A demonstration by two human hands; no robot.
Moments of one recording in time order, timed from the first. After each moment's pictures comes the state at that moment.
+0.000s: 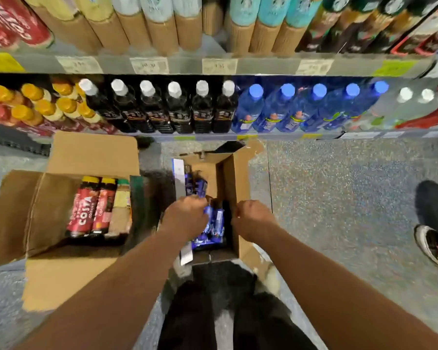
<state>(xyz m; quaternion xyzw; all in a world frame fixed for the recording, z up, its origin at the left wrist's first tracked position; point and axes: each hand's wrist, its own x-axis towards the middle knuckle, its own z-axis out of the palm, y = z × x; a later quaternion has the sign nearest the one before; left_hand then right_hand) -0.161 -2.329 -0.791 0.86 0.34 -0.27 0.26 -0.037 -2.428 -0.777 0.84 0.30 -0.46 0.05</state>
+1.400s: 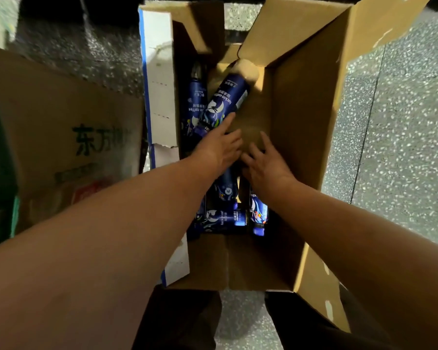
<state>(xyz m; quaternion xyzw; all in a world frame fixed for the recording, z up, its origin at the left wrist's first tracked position) -0.127 -2.321 -1.155 0.87 -0.10 -0.46 -0.17 -0.044 -2.405 -1.133 0.44 0.73 -0.23 0.46</state>
